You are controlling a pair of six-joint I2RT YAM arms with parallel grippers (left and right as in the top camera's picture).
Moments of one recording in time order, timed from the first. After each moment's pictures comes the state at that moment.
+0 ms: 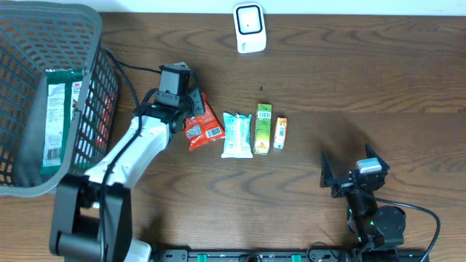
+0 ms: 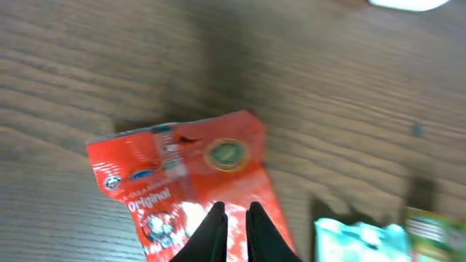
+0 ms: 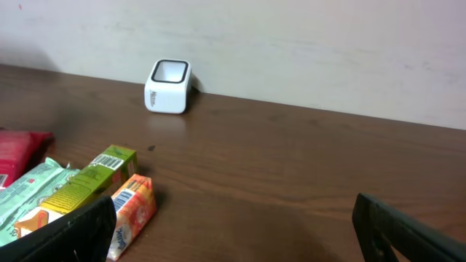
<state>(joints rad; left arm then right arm) -0.26 1.66 1.03 -0.30 -0.01 -0.45 0.08 0.01 0.01 -0.06 -0.10 -0.05</state>
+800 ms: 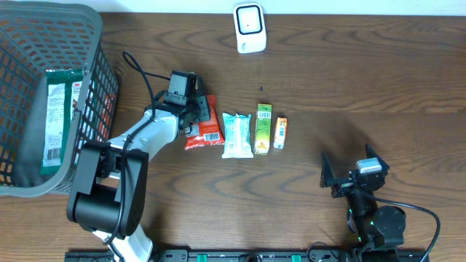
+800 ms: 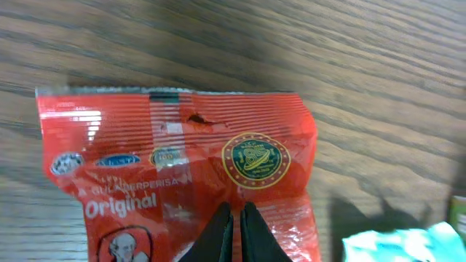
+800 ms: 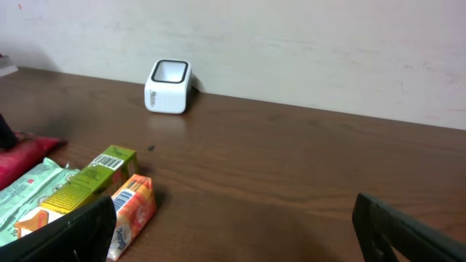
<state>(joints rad) -0.26 1.84 1.03 -0.21 0.11 -0.43 0.08 0.01 0.01 -0.06 -0.10 -0.05</state>
